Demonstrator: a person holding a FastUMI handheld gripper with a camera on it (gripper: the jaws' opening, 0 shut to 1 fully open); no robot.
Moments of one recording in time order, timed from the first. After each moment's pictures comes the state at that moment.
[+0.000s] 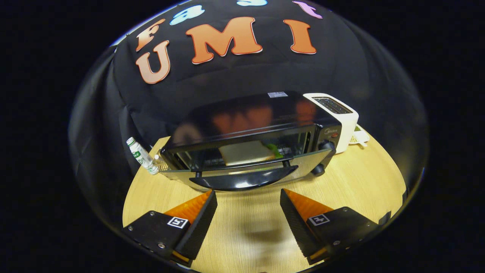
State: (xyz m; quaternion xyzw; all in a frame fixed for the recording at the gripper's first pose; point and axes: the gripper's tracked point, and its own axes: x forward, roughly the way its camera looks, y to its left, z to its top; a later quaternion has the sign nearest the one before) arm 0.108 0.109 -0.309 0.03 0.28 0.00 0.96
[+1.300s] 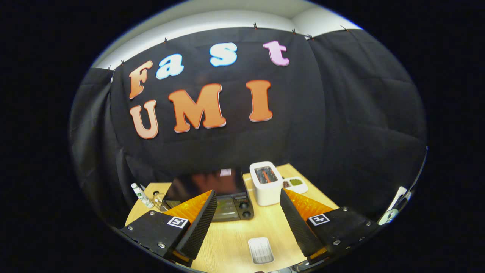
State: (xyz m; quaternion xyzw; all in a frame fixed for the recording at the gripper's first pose) arm -0.002 -0.039 -0.037 -0.01 0.06 -0.08 0.99
